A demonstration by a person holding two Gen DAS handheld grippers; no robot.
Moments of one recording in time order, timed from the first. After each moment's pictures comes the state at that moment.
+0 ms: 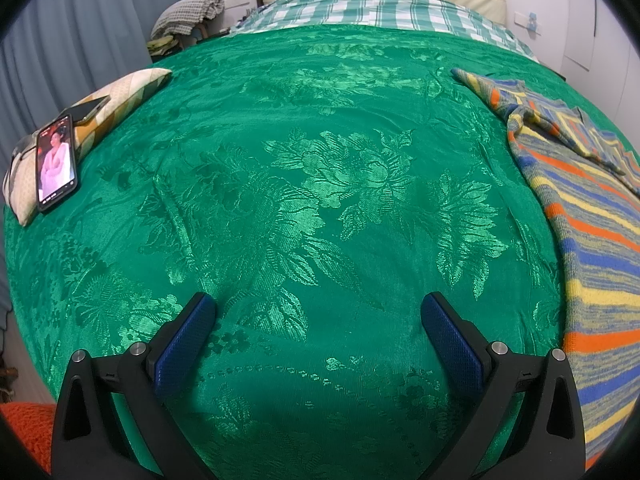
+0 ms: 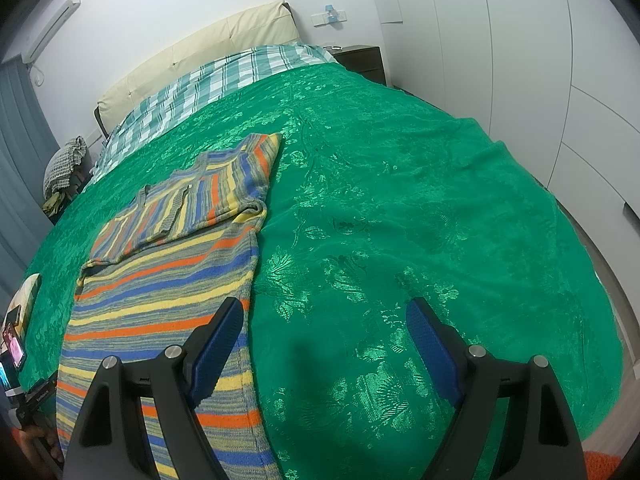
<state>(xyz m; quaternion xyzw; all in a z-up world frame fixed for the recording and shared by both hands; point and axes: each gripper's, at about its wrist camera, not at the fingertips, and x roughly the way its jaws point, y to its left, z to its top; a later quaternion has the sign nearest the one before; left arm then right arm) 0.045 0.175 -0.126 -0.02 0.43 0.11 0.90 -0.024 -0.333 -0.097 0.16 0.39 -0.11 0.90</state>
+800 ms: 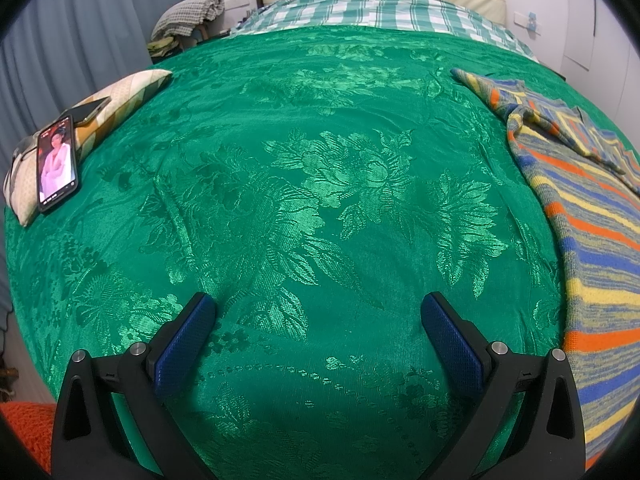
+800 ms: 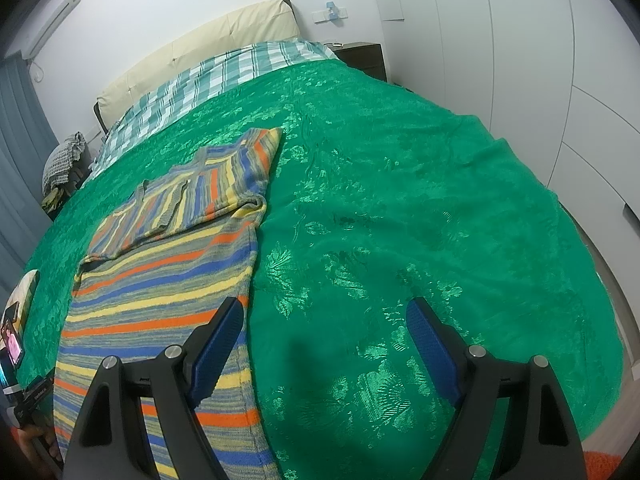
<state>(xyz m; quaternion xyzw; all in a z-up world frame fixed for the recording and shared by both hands) 0.045 0.175 -0.126 -0.02 0.43 0.11 0.90 -0.024 -0.333 -0.095 0.16 0.40 -0.11 0.90</state>
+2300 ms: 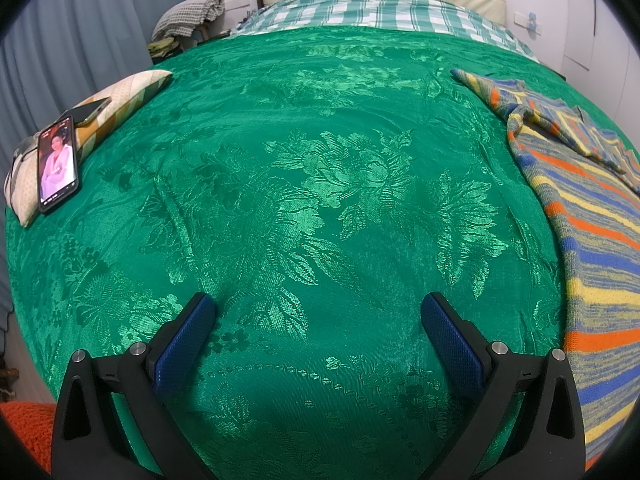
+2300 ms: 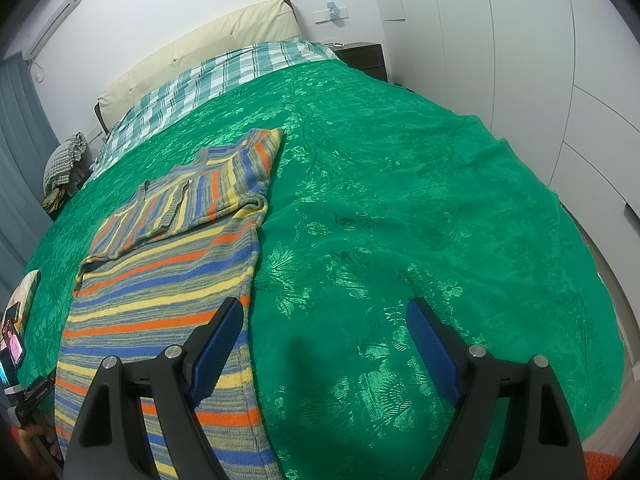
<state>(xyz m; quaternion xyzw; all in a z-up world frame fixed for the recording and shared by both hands) 0.045 0.175 -0.126 -0.01 0.43 0.11 0.90 -0.024 -0.330 -0.098 0.16 0.39 -0.11 0.90</state>
